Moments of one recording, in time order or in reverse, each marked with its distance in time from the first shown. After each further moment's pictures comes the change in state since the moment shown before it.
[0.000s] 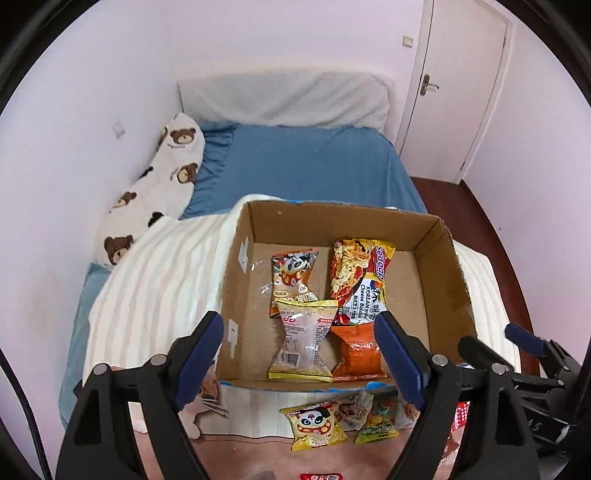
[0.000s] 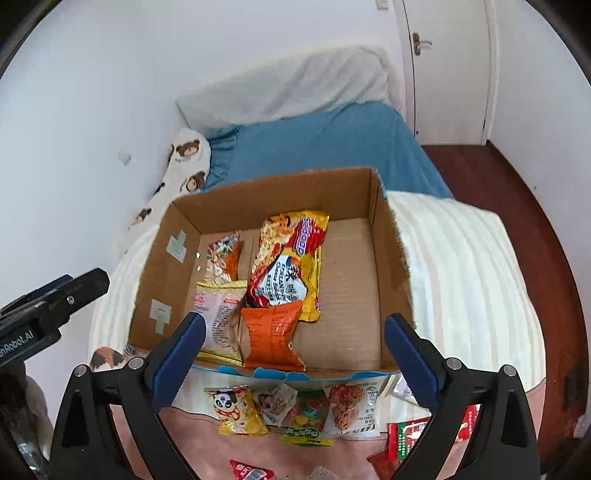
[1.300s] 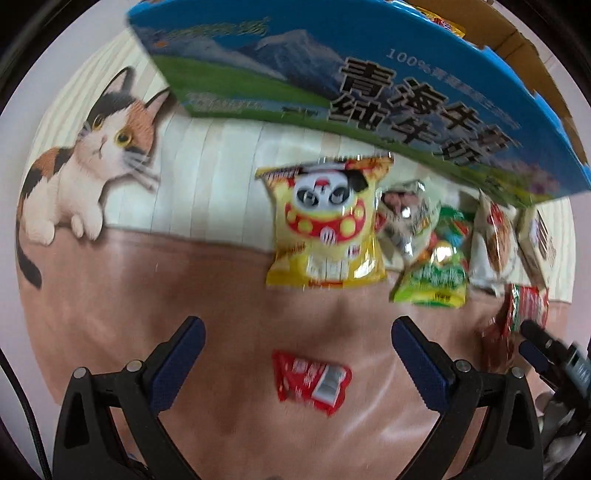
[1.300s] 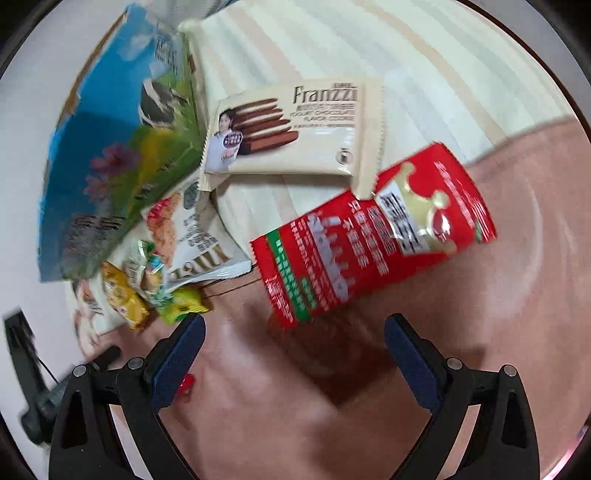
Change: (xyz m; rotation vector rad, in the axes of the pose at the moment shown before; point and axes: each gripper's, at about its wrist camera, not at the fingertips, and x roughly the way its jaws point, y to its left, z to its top) left arm 0.134 -0.019 -0.194 -0.154 0.528 0.071; right arm 0.093 -0.180 -0.195 0.409 0.444 0.050
